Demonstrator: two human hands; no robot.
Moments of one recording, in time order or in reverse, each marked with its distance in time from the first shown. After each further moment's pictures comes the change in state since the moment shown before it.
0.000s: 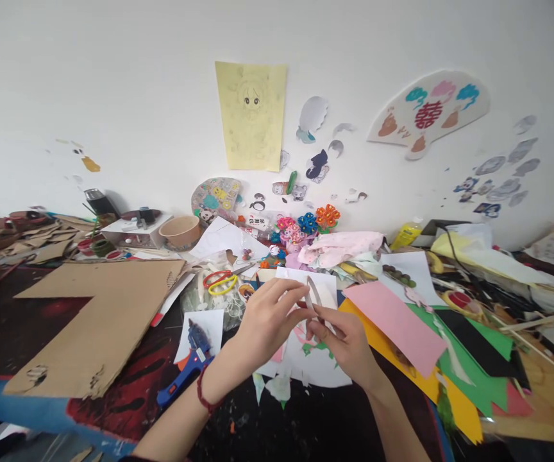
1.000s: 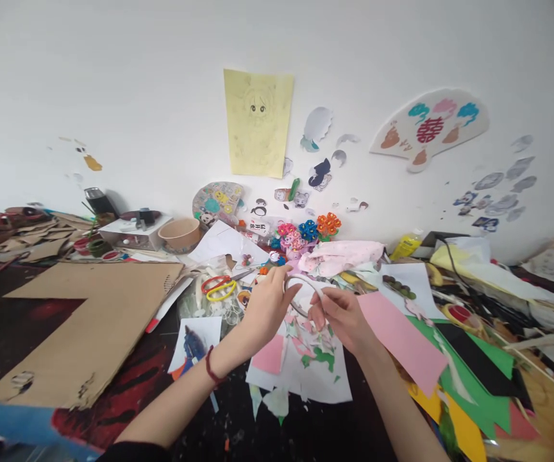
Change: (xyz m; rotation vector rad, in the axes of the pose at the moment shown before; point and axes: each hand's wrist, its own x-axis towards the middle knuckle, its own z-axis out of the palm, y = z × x) left_hand 0.014 -0.035 0.022 -0.045 -0.207 -0.501; right_hand 0.047 0.025 -0.015 0.625 -0.088 0.096
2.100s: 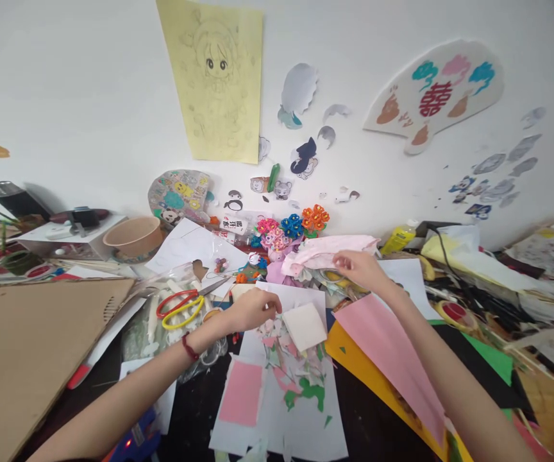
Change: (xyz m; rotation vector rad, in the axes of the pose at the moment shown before) left_hand 0.071 -0.086 0.076 -0.058 -0.729 -0.013; right_hand 0.090 0.007 -0.245 -1.615 0.140 0.101
